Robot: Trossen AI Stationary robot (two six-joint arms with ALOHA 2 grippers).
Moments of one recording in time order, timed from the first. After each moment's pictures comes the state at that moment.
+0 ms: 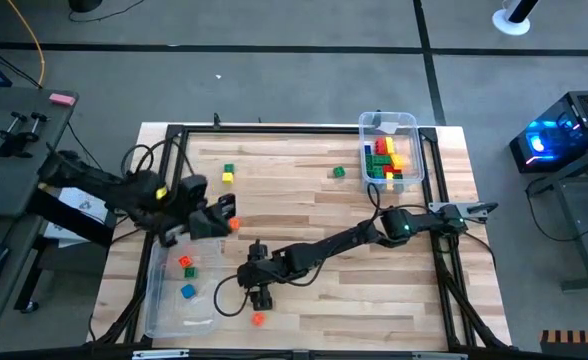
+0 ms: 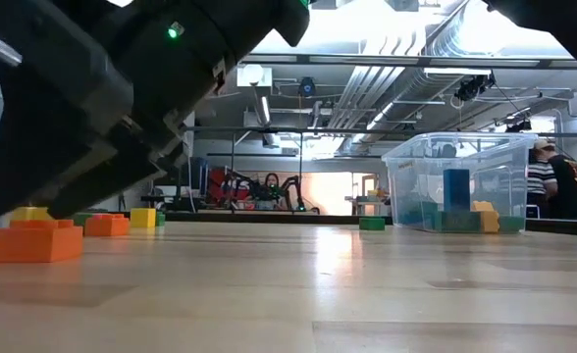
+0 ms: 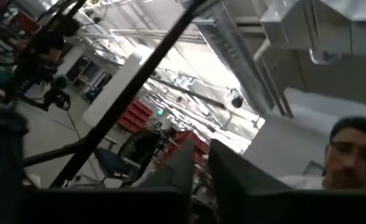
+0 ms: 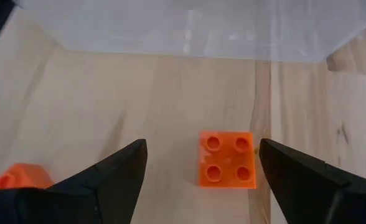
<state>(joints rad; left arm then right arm) -0.30 0.94 0.68 0.69 0.17 -0.75 0.31 2.54 2.14 -0.44 0.07 0.13</state>
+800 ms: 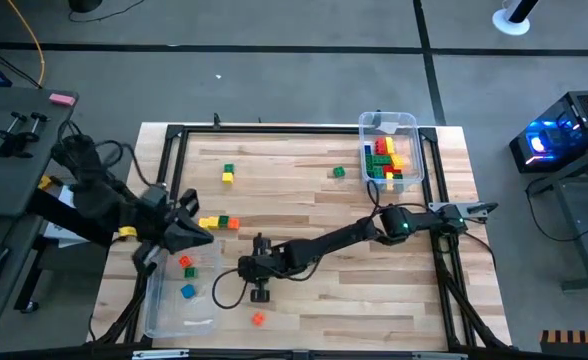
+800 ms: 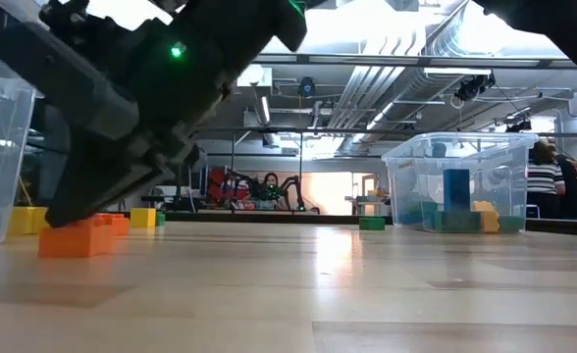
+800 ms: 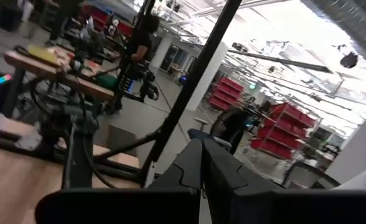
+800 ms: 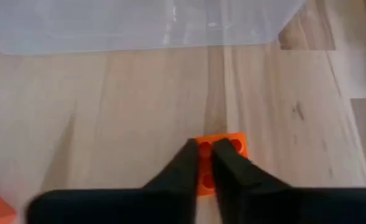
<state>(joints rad) -0.75 0.96 1.13 -0.04 -0.53 -0.41 0.28 2.54 2.14 -0.48 0.14 0.21</state>
